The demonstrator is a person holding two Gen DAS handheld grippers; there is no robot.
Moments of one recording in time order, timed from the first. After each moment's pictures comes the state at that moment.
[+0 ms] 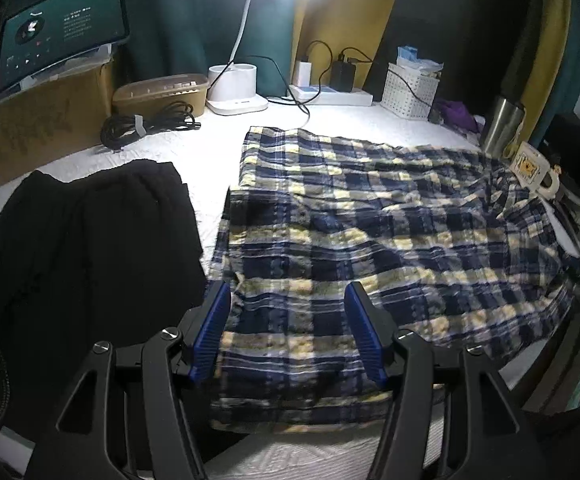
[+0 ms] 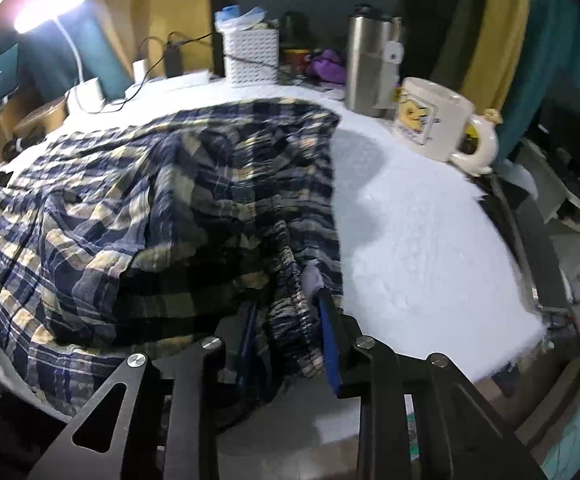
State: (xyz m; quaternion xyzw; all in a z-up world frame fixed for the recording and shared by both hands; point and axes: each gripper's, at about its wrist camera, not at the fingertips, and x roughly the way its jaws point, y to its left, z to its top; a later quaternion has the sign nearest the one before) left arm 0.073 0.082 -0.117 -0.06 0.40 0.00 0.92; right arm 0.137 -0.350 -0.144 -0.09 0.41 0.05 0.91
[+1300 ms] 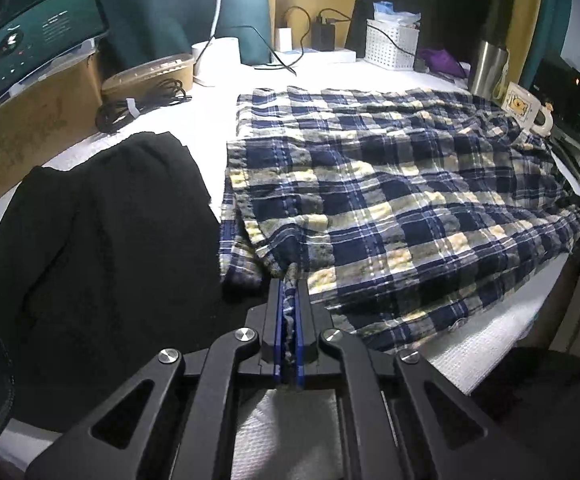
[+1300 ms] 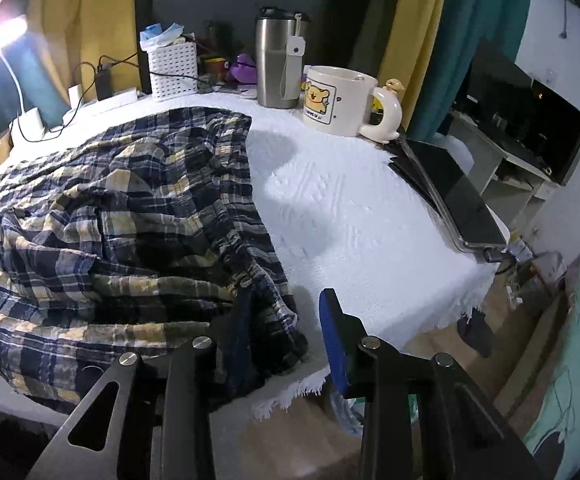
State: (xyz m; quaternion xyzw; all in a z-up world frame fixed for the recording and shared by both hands) left arm 0.049 0.087 -0.132 0.00 0.44 -0.03 0.90; right arm 0.105 -0.384 -0.141 -0.05 0.39 -0.06 0.92
